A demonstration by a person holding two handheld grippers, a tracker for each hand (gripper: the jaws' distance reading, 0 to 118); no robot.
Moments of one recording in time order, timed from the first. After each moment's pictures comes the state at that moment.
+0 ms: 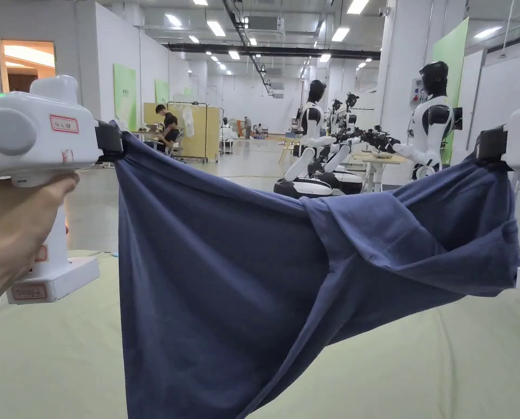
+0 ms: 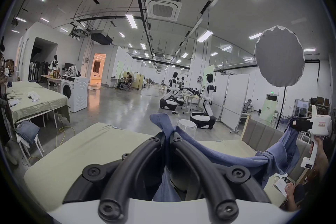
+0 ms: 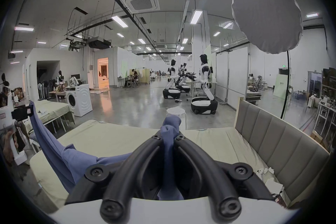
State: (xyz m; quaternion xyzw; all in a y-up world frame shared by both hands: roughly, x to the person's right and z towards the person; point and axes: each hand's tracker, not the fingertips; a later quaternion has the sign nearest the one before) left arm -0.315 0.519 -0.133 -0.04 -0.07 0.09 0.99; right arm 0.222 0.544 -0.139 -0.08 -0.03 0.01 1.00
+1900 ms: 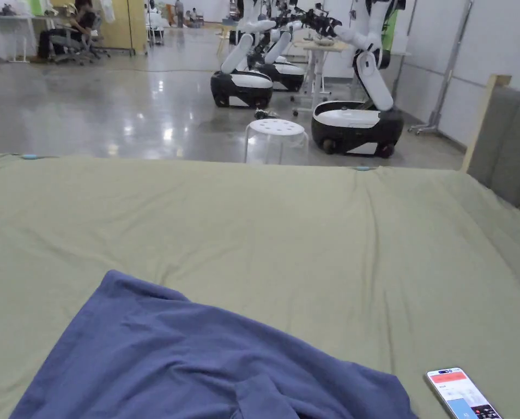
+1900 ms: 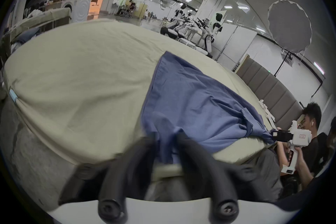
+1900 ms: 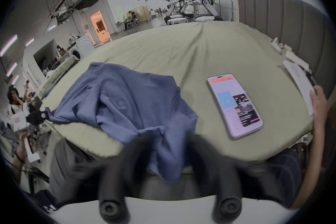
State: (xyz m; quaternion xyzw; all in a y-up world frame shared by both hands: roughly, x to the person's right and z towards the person) left arm -0.320 0.146 0.077 -0.32 -0.12 0.17 0.92; right arm 0.251 0.148 0.103 -0.37 0.01 -0.06 0.93
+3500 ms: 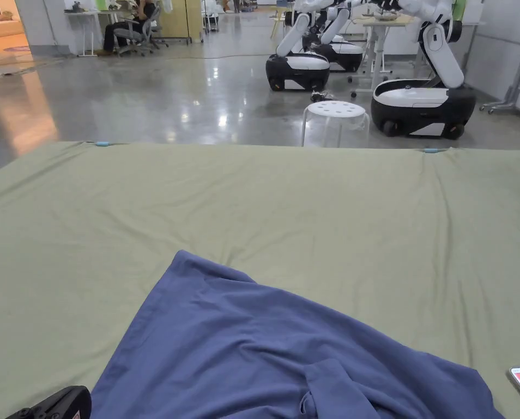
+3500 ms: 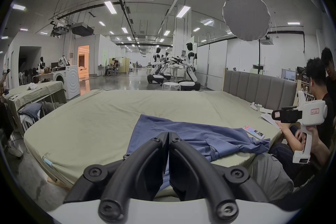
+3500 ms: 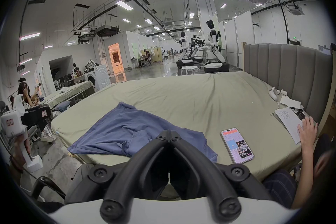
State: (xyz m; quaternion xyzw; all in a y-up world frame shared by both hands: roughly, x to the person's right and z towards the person) left arm -0.244 0.249 0.174 -0.12 -0.13 0.02 0.98; right arm 0.214 0.230 0.168 -0.17 0.05 -0.05 0.98
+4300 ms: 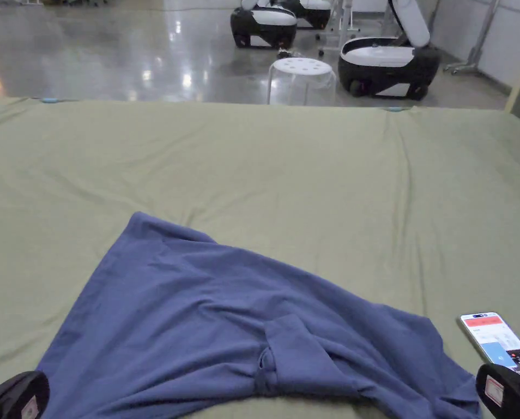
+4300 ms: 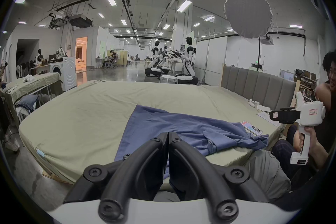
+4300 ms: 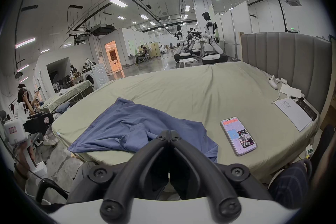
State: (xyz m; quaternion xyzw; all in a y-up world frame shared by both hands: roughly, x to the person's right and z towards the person) left arm -0.239 0.229 0.167 -0.15 -0.14 0.03 0.98; right arm 0.181 0.230 0.175 -0.20 0.04 -0.08 0.98
